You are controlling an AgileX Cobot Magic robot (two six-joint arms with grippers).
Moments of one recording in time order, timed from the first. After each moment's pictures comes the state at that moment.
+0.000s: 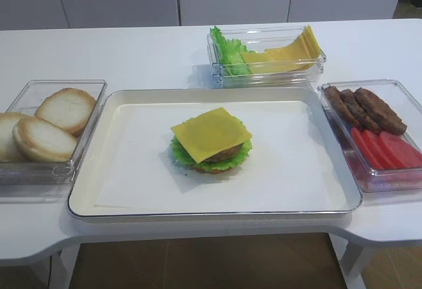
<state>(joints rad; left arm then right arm) 0.01 -0.02 -0.49 0.01 1.18 -0.04 0.04 -0.02 -0.47 0.04 1.15 -0.02</state>
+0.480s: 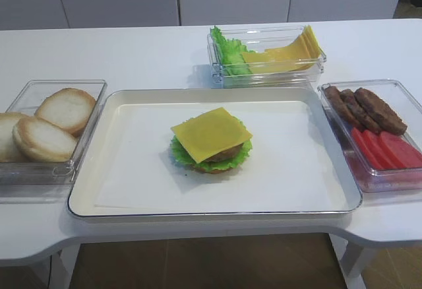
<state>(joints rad) 0.01 -0.02 -0.51 -0.04 1.18 -0.04 0.04 -0.02 -0.47 0.04 1.15 -0.02</state>
